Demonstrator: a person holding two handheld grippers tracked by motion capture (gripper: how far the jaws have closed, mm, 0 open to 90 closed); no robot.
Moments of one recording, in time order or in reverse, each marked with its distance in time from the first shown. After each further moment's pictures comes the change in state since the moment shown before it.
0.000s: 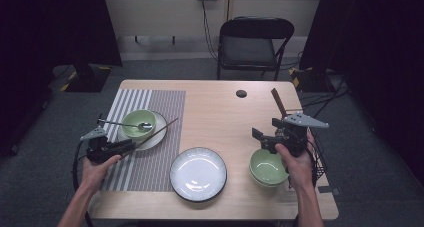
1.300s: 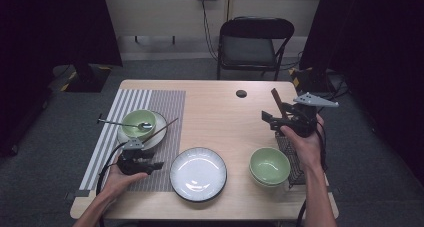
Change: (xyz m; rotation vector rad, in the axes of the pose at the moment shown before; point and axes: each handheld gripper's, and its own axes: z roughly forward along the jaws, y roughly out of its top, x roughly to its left) left arm -0.064 -0.016 0.063 0.270 -0.060 0.186; right arm -0.035 0.039 0.005 0.016 -0.050 -0.007
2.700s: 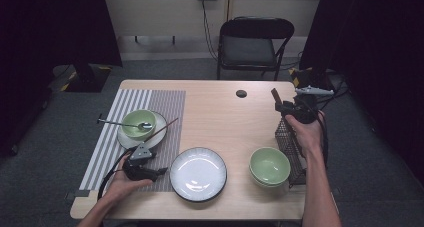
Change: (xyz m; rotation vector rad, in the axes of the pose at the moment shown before) left arm -0.015 -0.007 0.012 -0.008 0.091 0.148; right arm -0.058 -0.008 0.040 0.142 -0.143 0.038
